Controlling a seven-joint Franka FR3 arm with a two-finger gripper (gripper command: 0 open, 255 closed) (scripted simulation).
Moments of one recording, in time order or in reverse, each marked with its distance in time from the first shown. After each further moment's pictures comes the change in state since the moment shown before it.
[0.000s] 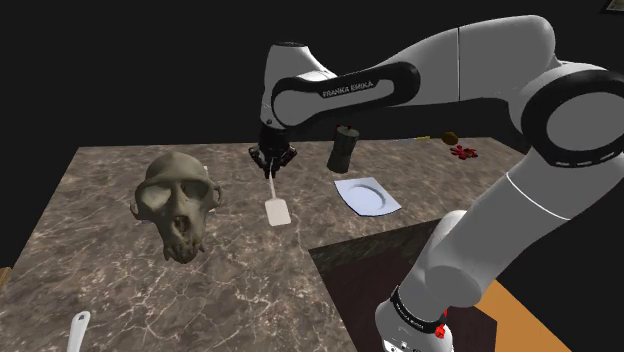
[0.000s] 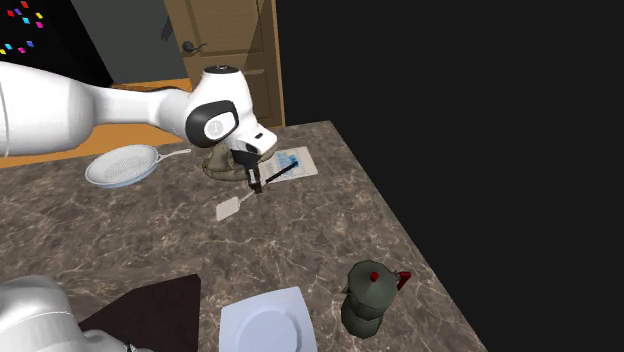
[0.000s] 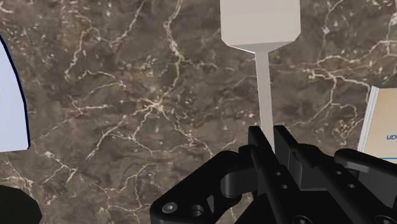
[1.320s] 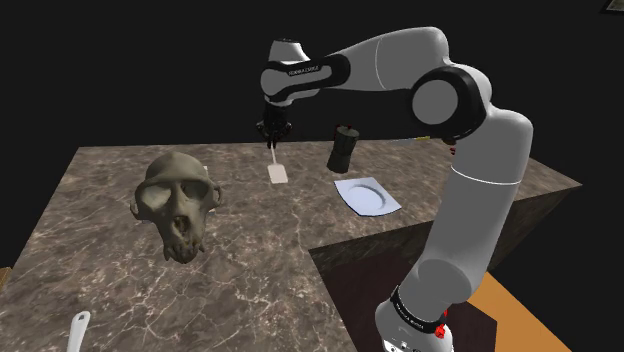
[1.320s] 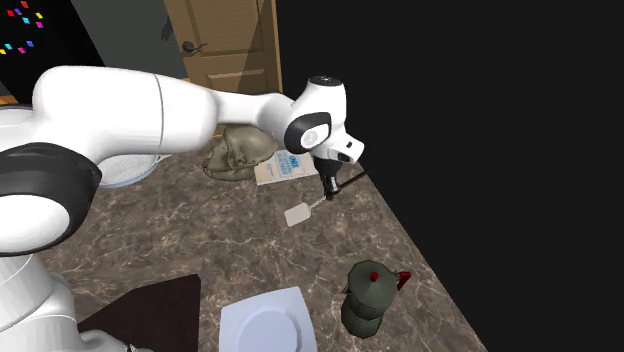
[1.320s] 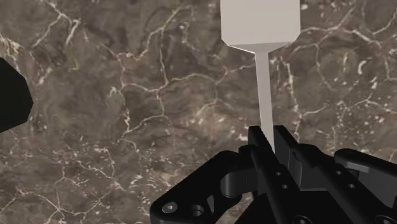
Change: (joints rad) arm -0.145 0.441 -0.134 0.492 0.000 -0.043 -0.276
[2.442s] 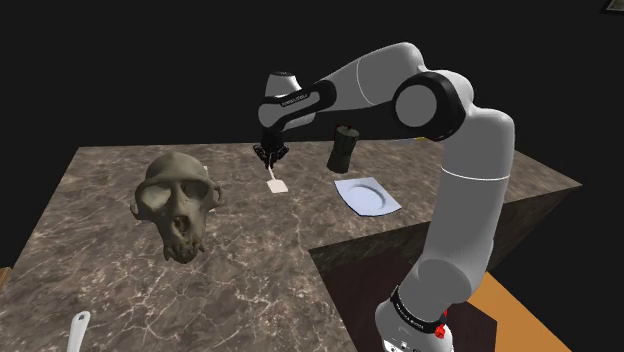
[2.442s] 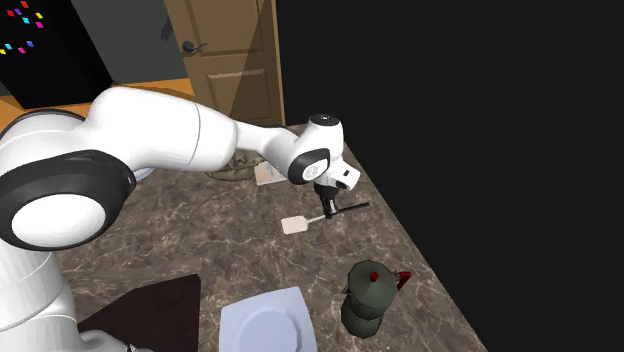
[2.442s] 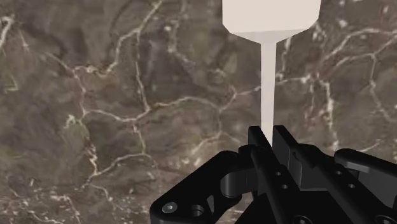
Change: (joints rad) arm -0.001 0.090 0.000 -0.107 0.000 0.196 0.003
